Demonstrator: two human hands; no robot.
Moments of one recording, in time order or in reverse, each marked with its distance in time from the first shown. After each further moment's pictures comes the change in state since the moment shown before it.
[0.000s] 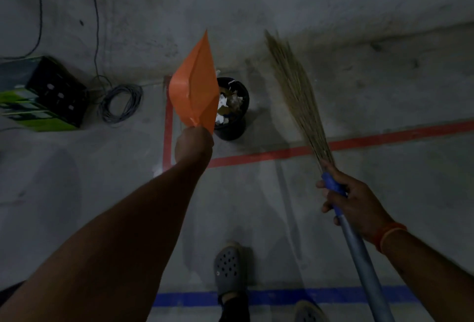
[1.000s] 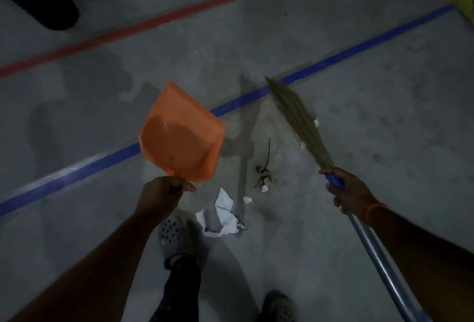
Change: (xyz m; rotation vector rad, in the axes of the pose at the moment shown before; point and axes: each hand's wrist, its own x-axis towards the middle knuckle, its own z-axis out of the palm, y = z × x) left_hand -0.637 -0.094 0.177 -0.291 -0.731 0.368; right_hand -0.603 0.416 -0.148 -0.187 0.444 0.491
